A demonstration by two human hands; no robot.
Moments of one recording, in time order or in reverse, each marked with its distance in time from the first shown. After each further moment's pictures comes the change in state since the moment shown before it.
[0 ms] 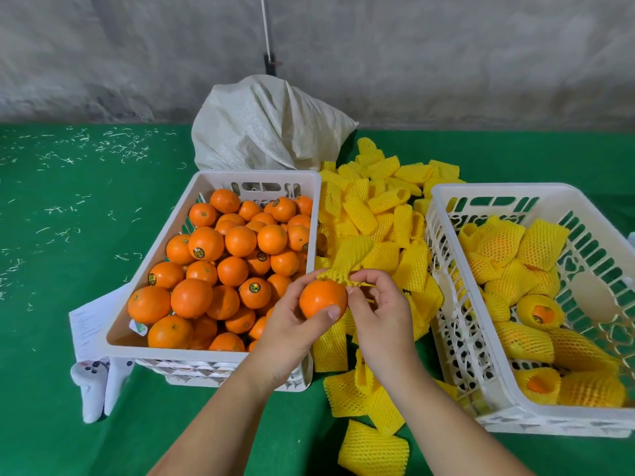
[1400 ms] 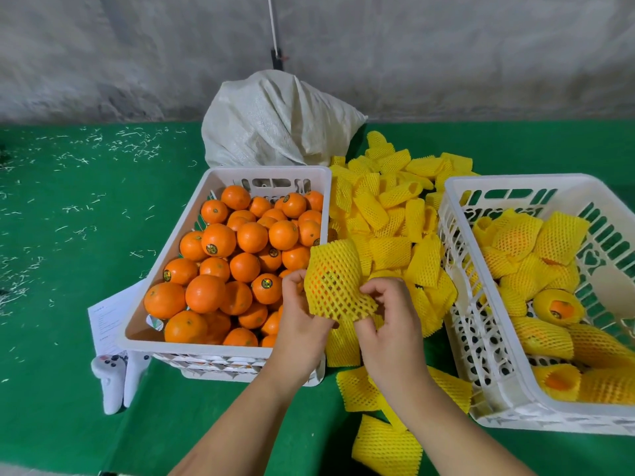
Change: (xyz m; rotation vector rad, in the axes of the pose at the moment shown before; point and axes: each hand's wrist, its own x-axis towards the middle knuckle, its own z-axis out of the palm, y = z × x) left_hand -0.004 -0.008 0.009 0.051 0.189 0.161; right_hand -0.020 0.008 0.004 -0.249 0.016 -0.318
